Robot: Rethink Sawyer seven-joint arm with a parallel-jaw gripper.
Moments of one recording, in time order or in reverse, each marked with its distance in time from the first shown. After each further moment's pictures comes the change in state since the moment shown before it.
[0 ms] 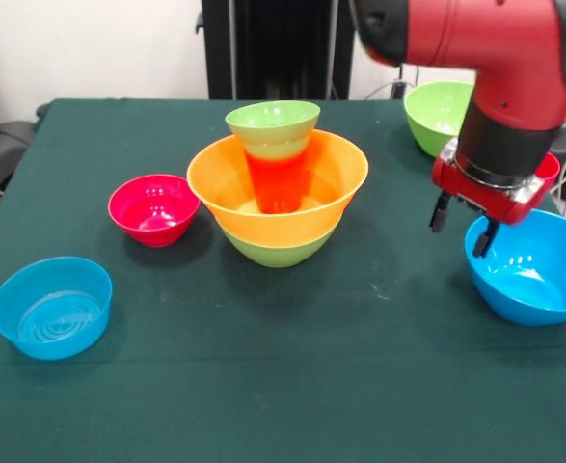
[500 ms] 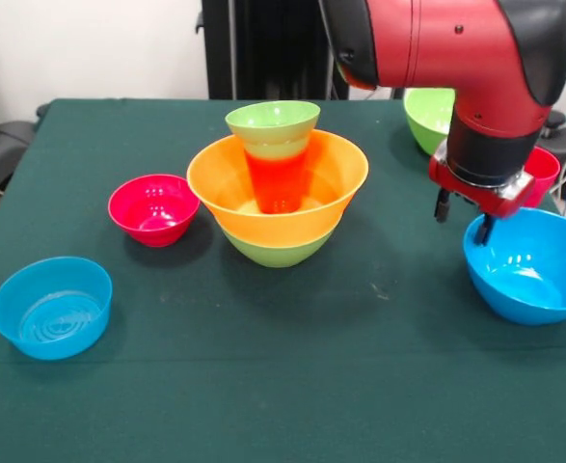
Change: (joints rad) arm -0.080 -0.024 0.123 0.115 -0.011 -0.022 0.000
